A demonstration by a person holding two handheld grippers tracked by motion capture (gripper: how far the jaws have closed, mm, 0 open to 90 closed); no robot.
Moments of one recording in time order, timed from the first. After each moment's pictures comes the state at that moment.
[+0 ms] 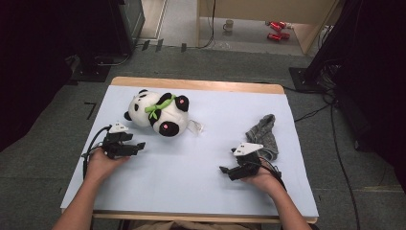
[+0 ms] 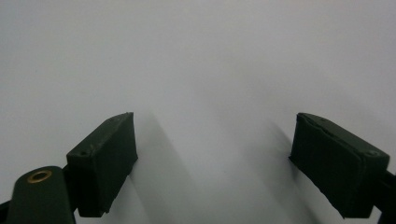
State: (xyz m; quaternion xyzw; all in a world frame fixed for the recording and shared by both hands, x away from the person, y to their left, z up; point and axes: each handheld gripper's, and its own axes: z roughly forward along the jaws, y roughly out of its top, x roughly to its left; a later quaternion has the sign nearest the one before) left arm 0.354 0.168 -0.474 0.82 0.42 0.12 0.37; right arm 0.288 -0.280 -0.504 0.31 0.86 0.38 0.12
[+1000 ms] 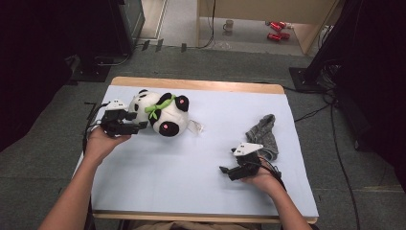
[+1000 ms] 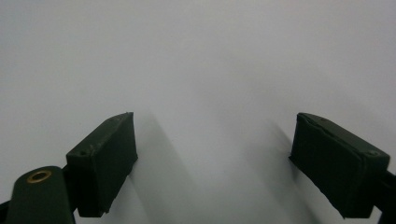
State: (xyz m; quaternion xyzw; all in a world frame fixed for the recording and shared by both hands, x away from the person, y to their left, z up) left arm 0.390 0.155 -0.406 0.82 0.38 0.13 0.41; right arm 0.288 -0.280 -0.504 0.31 0.86 0.38 0.12
